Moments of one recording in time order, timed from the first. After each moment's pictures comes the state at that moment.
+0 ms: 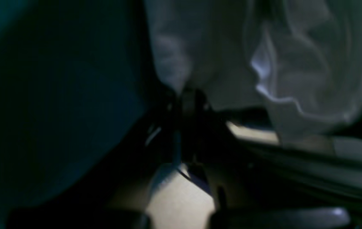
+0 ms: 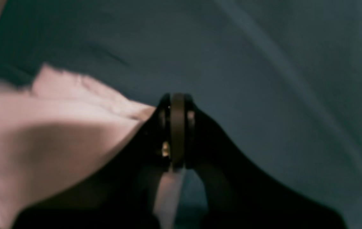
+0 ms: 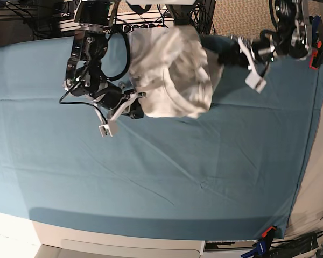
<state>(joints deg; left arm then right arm) 22.5 -15.7 -10.6 103.3 -54.0 -35.3 64.3 -2.5 -0.7 12.0 95.8 27.5 27.8 -61.3</state>
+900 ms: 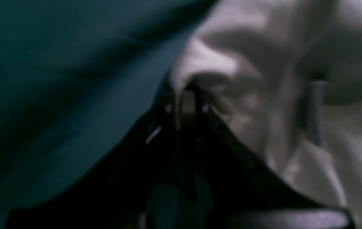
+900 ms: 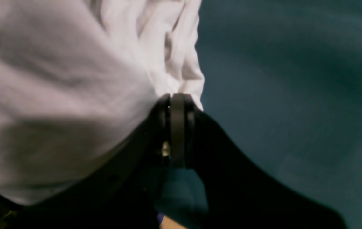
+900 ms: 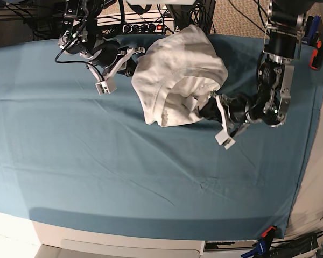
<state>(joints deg) -10.4 -15.8 8.6 78.3 -43.6 -33.9 60.8 -23.1 -0.3 12.0 111.9 26.9 27.5 -62.5</state>
